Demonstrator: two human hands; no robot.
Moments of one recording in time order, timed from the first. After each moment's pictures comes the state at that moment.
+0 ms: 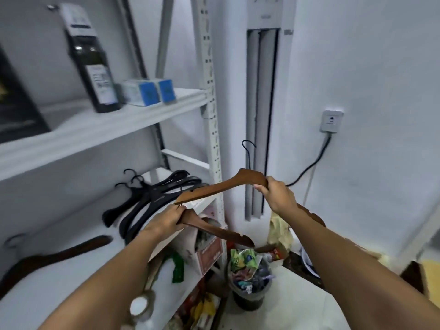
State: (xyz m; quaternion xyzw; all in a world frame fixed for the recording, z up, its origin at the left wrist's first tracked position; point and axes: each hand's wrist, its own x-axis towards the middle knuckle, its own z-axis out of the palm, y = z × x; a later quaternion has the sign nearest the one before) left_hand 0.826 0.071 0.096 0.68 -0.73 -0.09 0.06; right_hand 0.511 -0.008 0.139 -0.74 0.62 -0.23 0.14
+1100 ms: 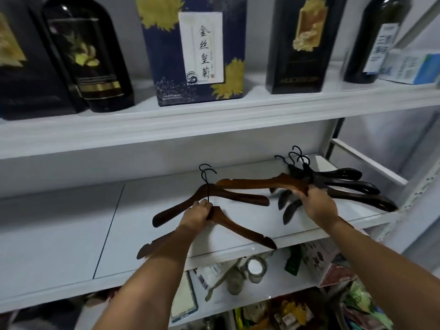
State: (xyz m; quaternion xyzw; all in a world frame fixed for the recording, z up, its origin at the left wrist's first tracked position) left_hand 1.066 0.328 0.045 0.90 -0.43 -0.05 0.03; right_hand 0.856 0.084 0.099 -0.88 0.41 -0.15 0.19
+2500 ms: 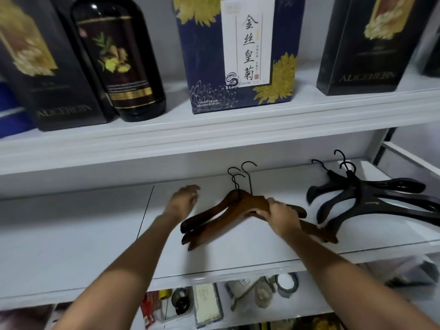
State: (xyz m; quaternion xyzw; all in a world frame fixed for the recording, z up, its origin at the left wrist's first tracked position) left_hand 1.166 0.399 0.082 0.93 -0.32 0.00 0.19; right_hand 0.993 0.174 0.056 -0.96 0.25 -0.06 0.13
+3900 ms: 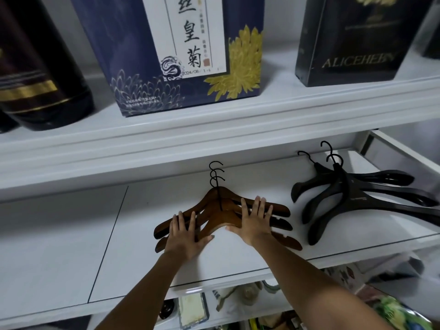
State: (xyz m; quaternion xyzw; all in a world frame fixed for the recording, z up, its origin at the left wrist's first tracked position) left_hand 1.101 0.354 0.008 0.96 -0.25 -0.14 0.03; right_hand 1.029 0.160 -0.011 -0.96 0.25 0.08 0.06
